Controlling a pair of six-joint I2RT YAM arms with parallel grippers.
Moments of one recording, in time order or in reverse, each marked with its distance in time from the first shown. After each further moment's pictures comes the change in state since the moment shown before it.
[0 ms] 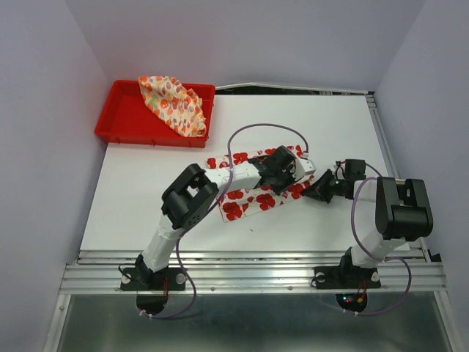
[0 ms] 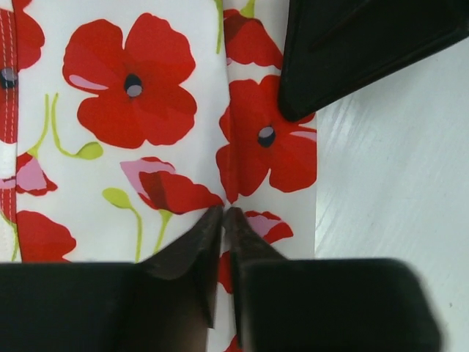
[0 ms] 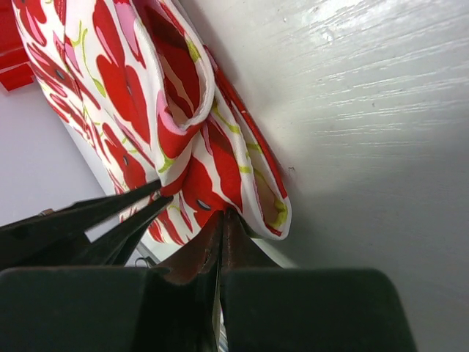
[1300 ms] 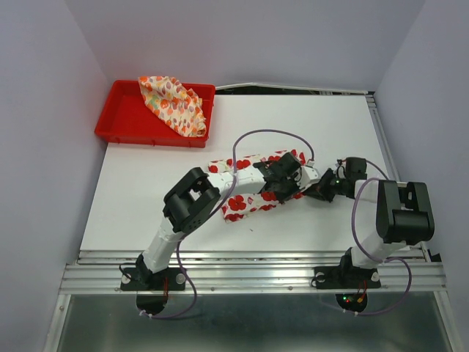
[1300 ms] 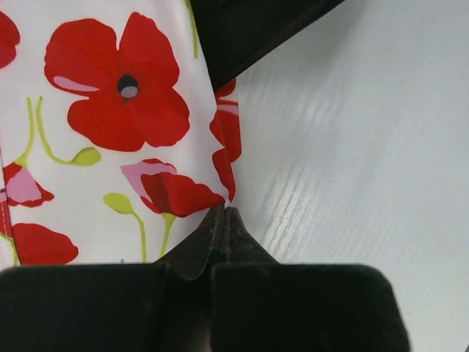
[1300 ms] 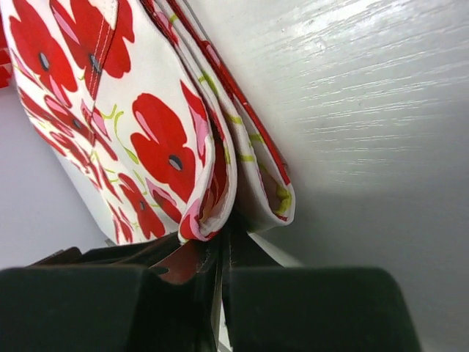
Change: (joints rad) left arm -0.058 -0.007 0.015 -0.091 0.026 -0.051; right arm 0.000 -0.032 0.007 -0.043 0.034 -0.055
